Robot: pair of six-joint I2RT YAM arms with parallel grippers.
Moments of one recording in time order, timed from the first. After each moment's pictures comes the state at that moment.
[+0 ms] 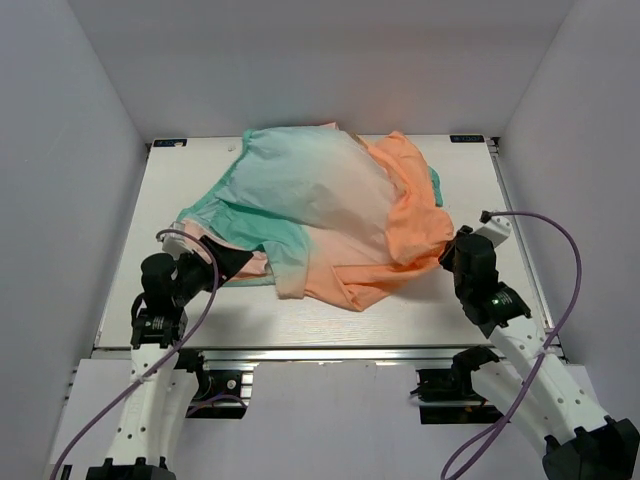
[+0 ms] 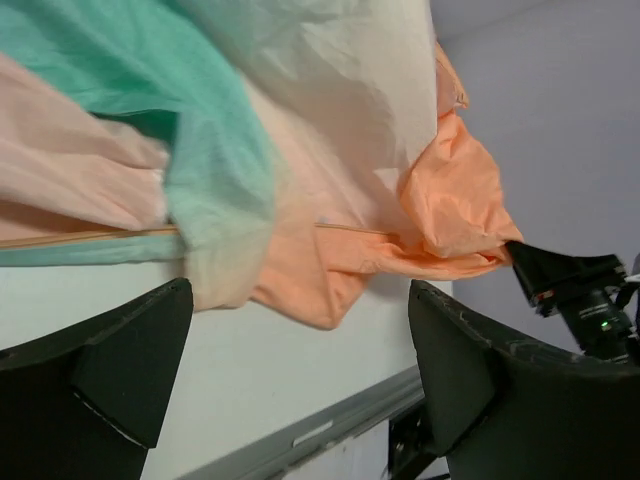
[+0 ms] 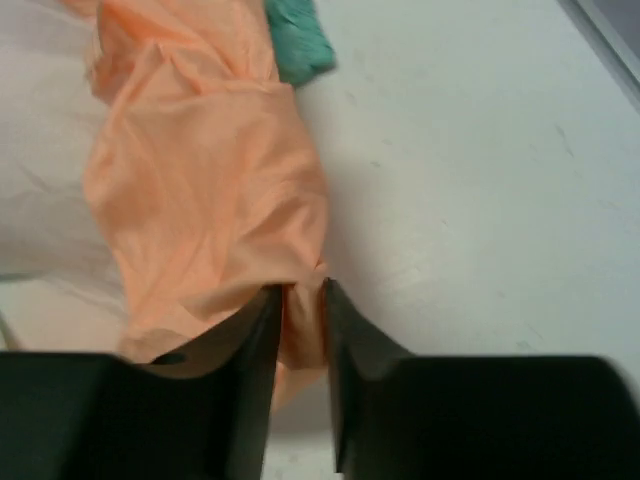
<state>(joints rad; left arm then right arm) 0.03 0.54 0.43 -0.21 0.50 -0.82 0.38 0.71 0.55 -0.27 0.47 0.48</state>
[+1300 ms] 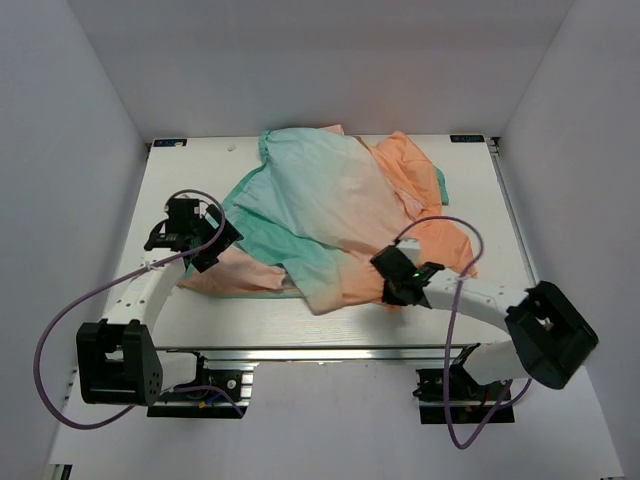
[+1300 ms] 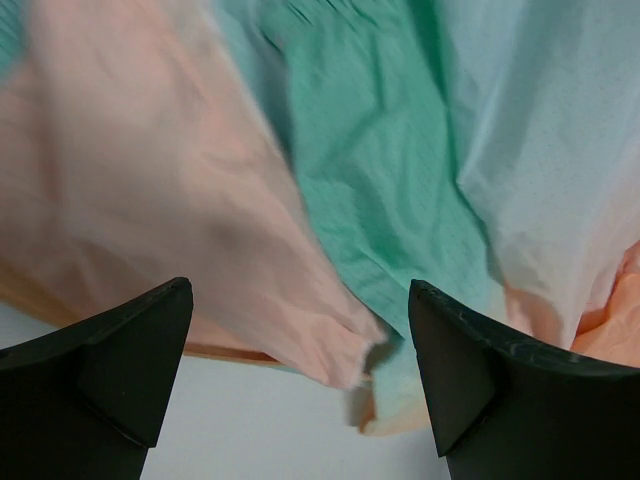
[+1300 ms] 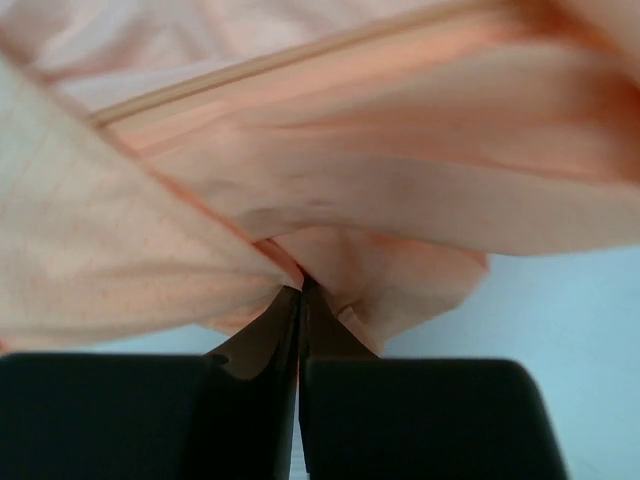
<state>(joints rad) -0.05 1.25 0.85 -0.47 0.09 -0.75 0.84 1.41 0.67 -0.39 0.34 0.75</state>
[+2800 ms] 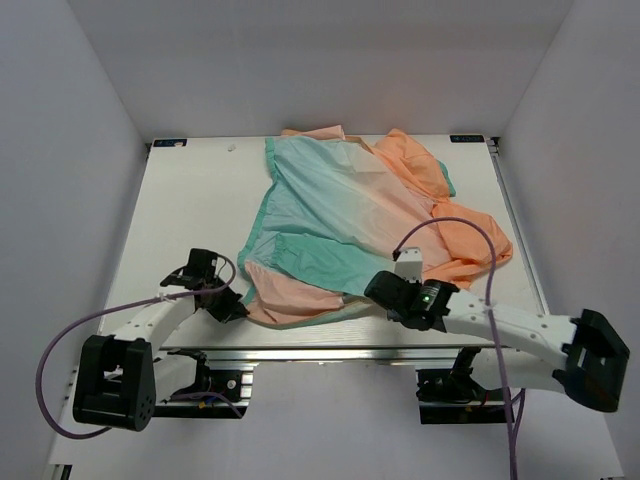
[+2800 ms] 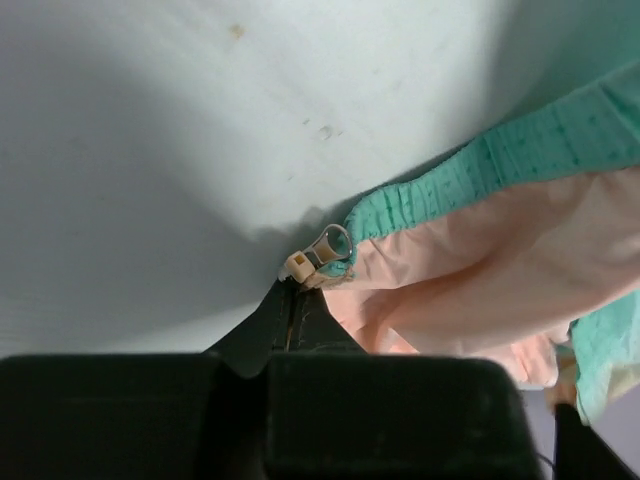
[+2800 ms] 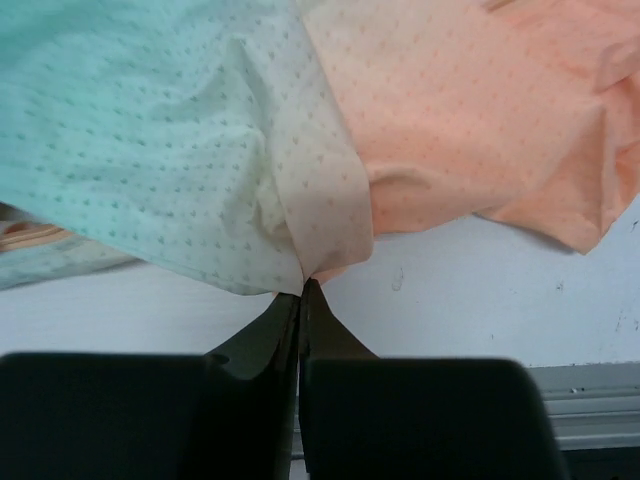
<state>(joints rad) -0.13 1.12 0.44 -0.57 0.19 -0.97 1.07 1.16 0.68 -0.77 0.57 0.89</state>
